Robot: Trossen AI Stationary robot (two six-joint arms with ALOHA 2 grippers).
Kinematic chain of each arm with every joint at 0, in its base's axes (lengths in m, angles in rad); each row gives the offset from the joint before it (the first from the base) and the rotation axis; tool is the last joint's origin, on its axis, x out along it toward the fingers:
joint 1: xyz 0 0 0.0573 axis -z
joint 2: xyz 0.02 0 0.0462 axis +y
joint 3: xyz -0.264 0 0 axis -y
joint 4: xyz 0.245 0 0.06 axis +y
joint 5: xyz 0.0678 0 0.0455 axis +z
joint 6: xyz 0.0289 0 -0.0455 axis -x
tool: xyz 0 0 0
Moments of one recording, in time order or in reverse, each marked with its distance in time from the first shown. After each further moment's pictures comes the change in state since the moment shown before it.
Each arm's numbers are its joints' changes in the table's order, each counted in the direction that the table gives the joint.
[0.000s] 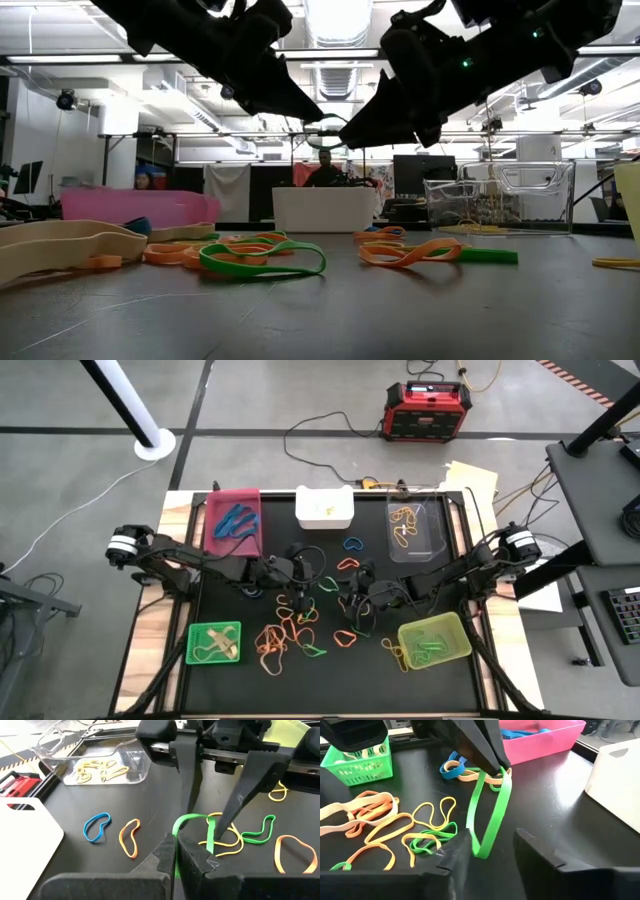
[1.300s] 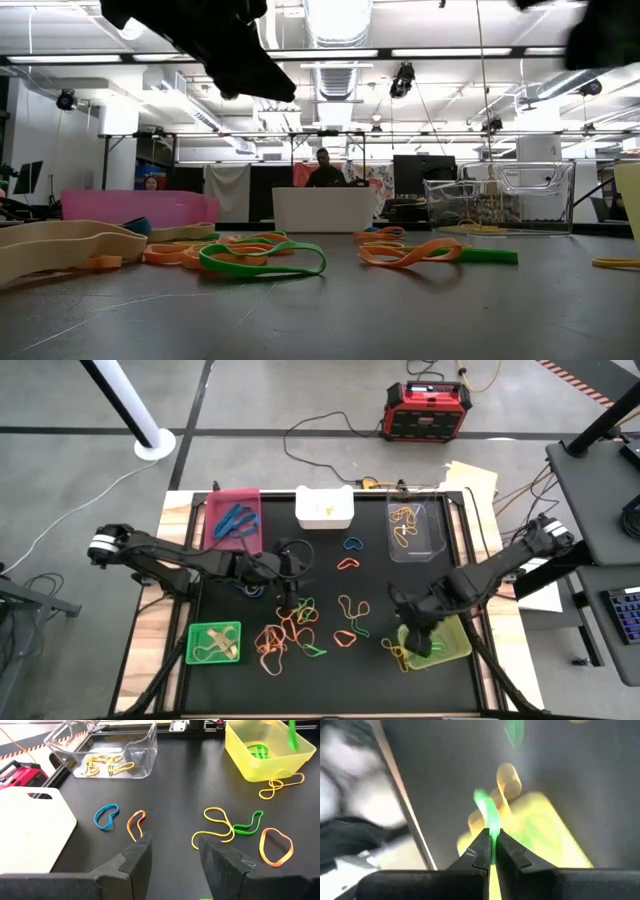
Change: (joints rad) left arm 0.004 -0.167 -0.001 0.203 0.000 0.053; right arm -0.235 -0.322 0.372 1.470 0.691 -0.681
